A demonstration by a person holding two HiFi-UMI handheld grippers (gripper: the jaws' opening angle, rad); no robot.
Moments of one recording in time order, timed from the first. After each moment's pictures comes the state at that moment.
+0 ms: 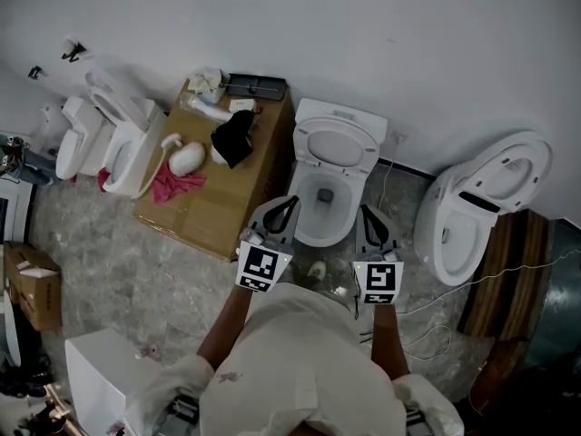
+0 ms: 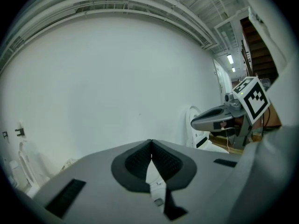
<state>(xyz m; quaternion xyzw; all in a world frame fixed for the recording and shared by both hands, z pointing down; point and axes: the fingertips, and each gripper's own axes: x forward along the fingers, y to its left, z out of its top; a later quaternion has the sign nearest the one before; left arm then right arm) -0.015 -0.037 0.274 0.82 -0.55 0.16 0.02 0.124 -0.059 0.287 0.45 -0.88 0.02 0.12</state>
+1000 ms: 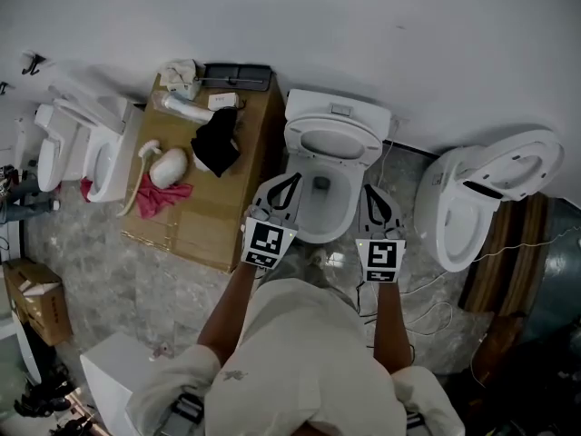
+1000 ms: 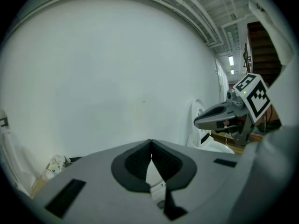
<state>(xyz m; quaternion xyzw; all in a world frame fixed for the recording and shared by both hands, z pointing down) -0.048 -0.172 0.354 0.84 -0.51 0.18 0.06 0.098 -0.178 0.363 0.48 -0.86 0.04 0.19</state>
